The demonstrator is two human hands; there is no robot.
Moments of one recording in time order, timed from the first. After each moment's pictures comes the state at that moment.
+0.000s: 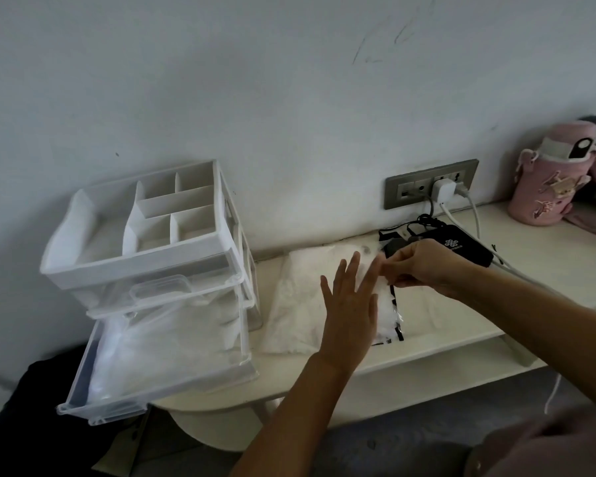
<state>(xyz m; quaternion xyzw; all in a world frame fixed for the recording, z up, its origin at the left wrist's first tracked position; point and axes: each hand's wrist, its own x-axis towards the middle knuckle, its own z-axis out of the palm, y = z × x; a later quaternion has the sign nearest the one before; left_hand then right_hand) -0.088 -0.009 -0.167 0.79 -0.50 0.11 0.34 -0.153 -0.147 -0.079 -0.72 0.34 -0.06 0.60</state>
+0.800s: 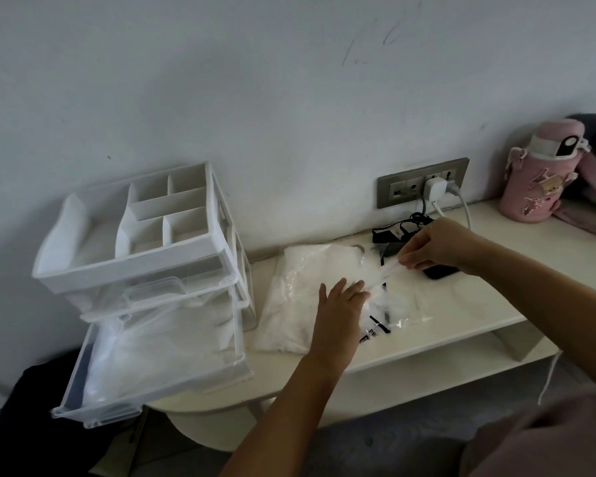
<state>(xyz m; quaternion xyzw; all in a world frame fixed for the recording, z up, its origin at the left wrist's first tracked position) -0.079 -0.003 -0.176 0.82 -0.53 0.07 0.21 -0.170 -0.181 -0.061 -0.82 0.34 -0.05 0.46</state>
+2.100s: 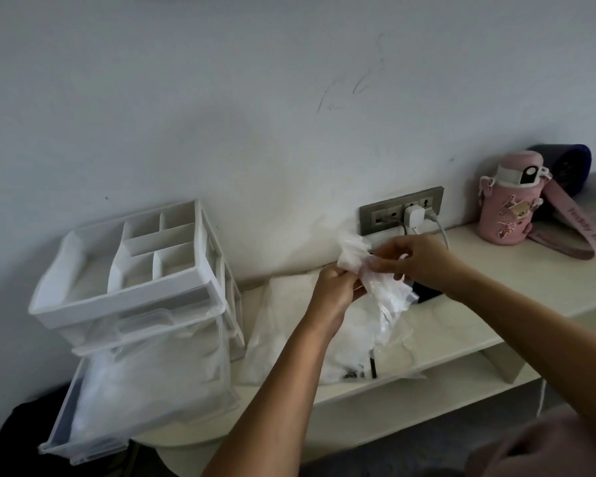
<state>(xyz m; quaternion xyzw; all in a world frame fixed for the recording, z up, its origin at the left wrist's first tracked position) -0.086 -0.046 -0.072 0.61 -0.26 -0.35 0.66 -0.188 -0.171 -0.041 -0.85 0.26 -0.15 0.43</state>
